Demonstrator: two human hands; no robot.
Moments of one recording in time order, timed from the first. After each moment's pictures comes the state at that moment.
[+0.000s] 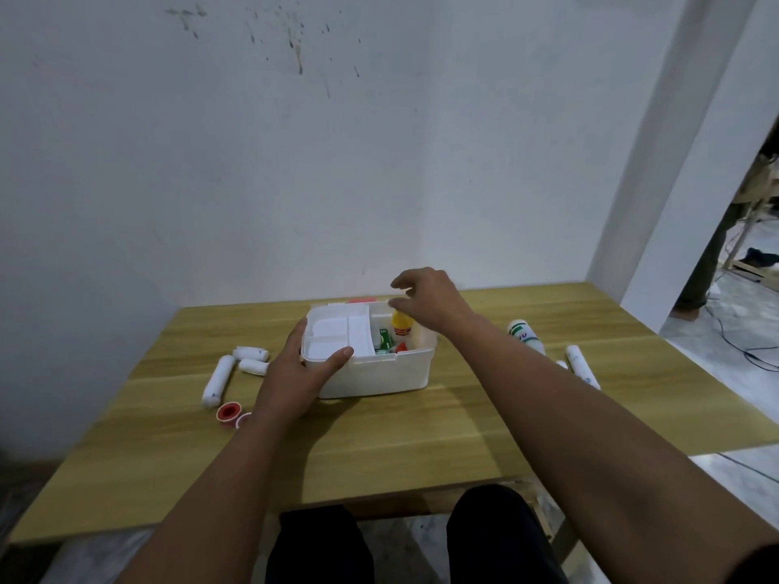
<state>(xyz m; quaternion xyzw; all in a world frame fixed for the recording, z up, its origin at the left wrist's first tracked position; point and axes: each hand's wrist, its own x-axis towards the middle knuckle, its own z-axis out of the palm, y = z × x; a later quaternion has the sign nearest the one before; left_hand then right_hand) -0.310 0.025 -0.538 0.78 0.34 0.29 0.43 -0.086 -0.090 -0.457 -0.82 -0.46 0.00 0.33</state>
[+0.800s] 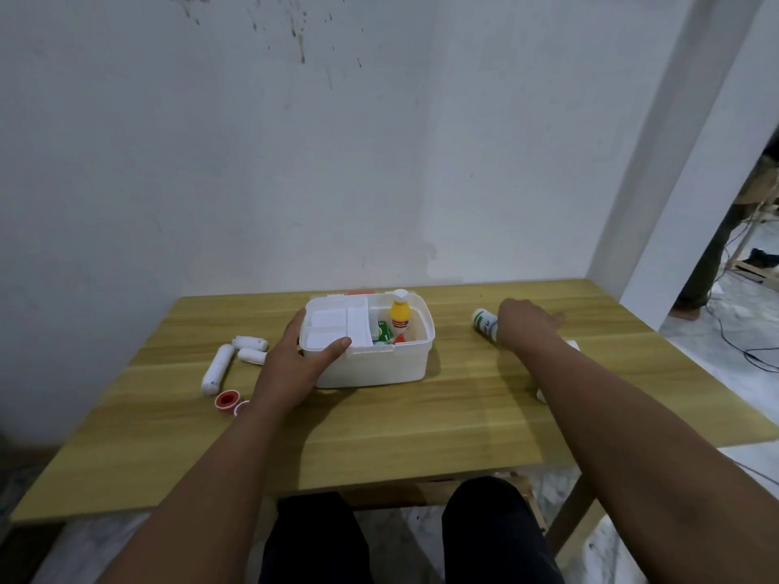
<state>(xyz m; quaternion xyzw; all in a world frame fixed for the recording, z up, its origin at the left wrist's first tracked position) -0.311 0.022 -0.535 0.78 0.33 0.29 0.44 -0.025 -0.183 -0.486 -0.98 -0.22 -0.02 0.01</state>
